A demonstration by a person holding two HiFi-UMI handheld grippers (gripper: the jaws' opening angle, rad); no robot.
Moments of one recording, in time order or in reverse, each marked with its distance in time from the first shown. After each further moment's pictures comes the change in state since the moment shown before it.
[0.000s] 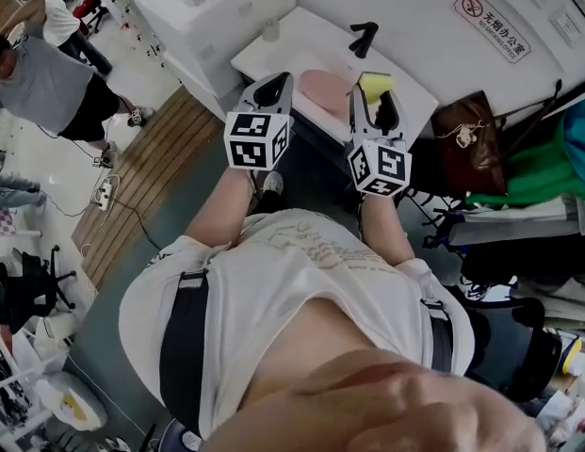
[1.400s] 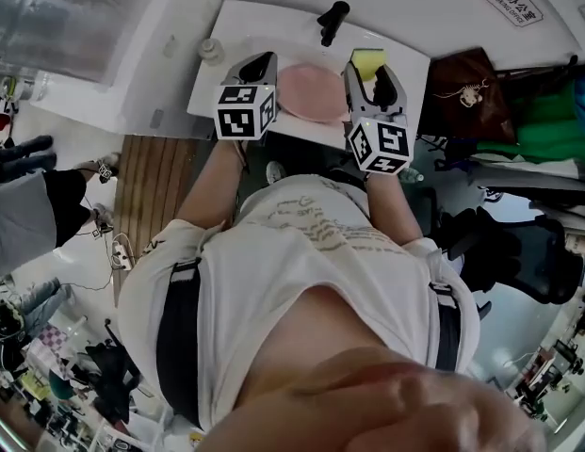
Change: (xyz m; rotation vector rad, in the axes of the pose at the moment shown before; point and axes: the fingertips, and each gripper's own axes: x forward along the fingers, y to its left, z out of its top) left arm 0.257 0.092 -0.071 -0.035 0.331 -0.374; right arm 0.162 -0.078 -0.087 -0.036 0.223 -0.362
